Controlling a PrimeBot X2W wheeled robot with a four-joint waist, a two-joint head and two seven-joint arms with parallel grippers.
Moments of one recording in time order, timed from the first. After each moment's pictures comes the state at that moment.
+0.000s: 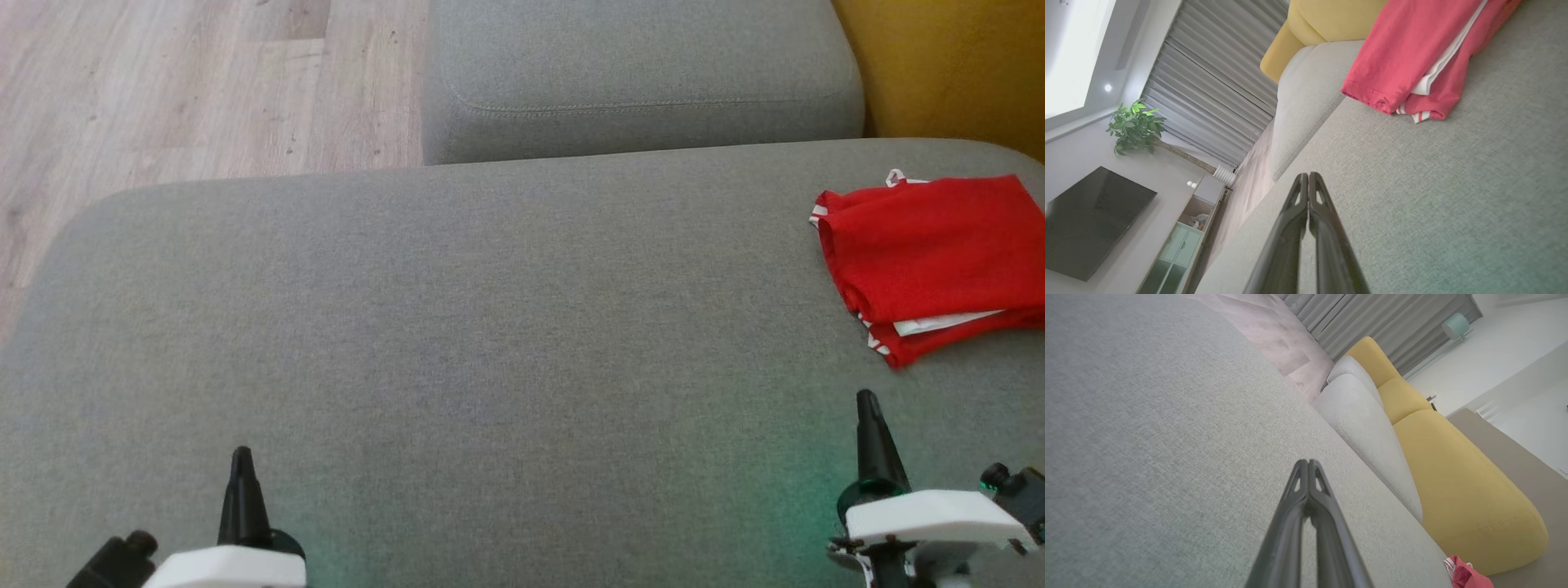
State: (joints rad) left arm 0.09 0.07 -0.08 0.21 -0.93 -0.04 -0.09; right arm 0.06 -0.06 0.02 0.26 0.94 0.13 -0.09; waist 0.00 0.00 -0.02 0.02
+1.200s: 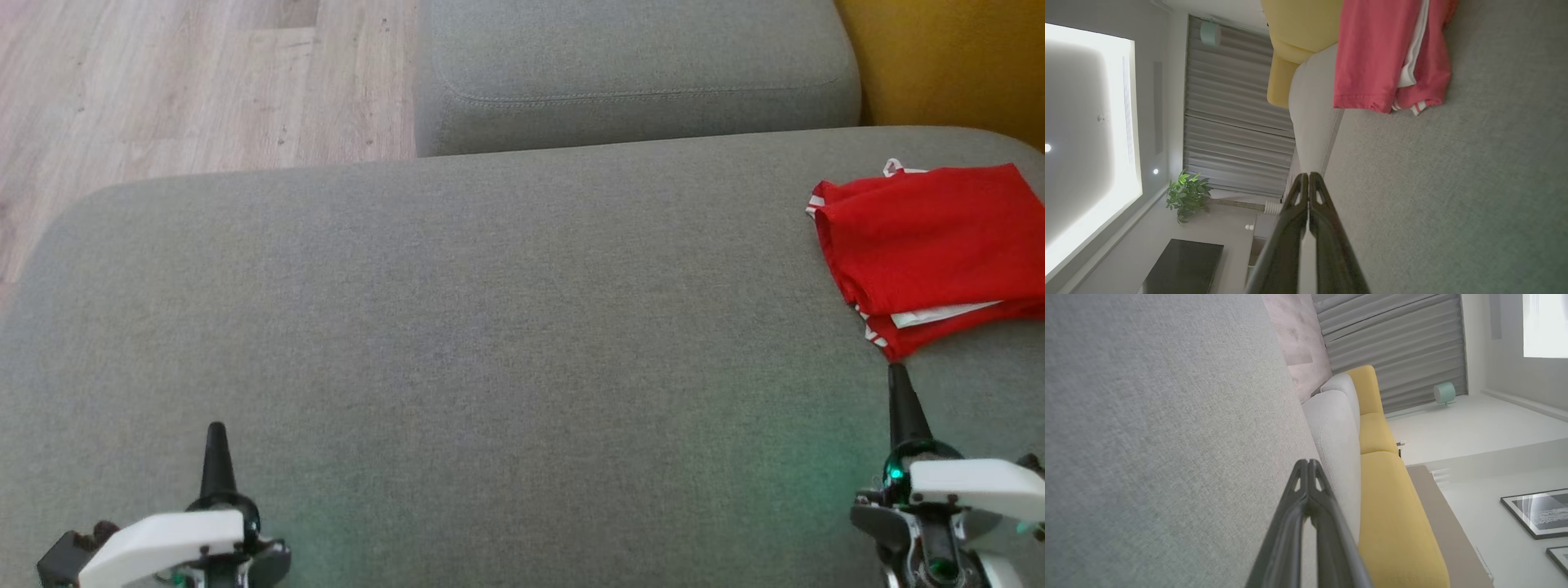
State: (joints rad) left arm 0.01 0.07 -0.02 0.25 -1.35 -0.09 0.01; right arm 0.00 -0.06 -0.04 0.27 1.35 0.13 0.01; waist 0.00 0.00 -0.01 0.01
